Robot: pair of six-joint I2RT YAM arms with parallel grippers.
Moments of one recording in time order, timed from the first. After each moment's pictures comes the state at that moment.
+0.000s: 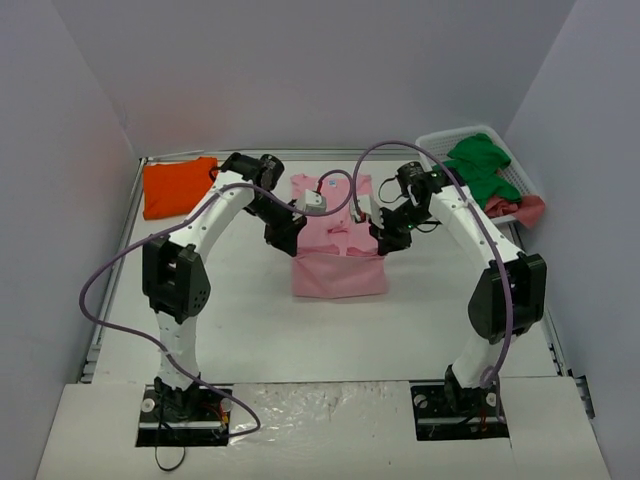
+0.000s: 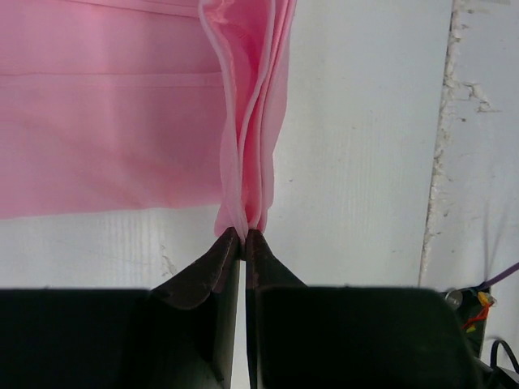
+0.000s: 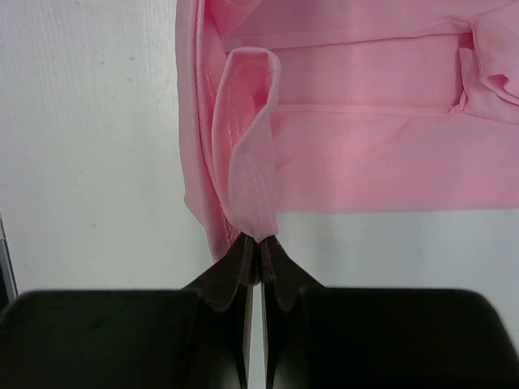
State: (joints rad) left arm -0.44 1.97 1.92 -1.41 0.76 0.98; right arm 0.30 1.72 1.53 -1.20 -0.59 -1.20
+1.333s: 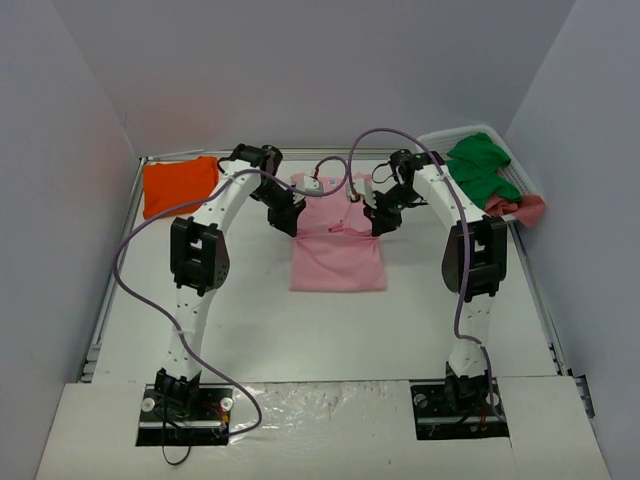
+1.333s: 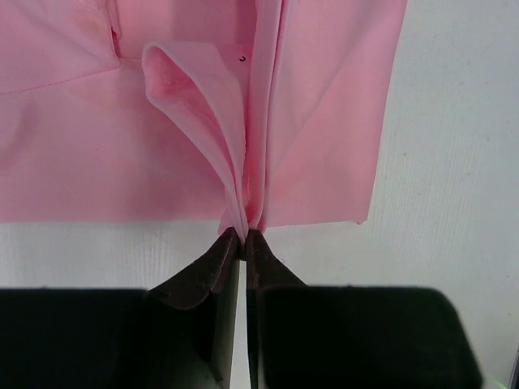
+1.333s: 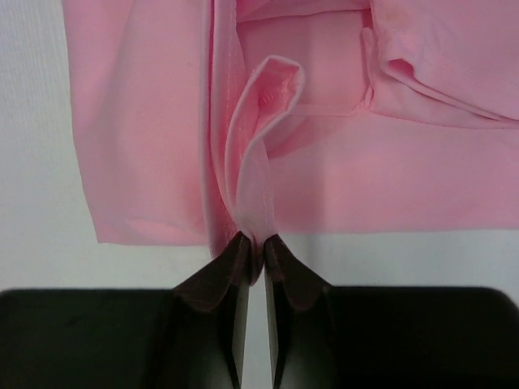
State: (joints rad) left arm -0.35 2.33 2.29 -1.41 0.74 1.02; right arm 0.23 2.12 1.86 -1.19 -0.60 -1.26
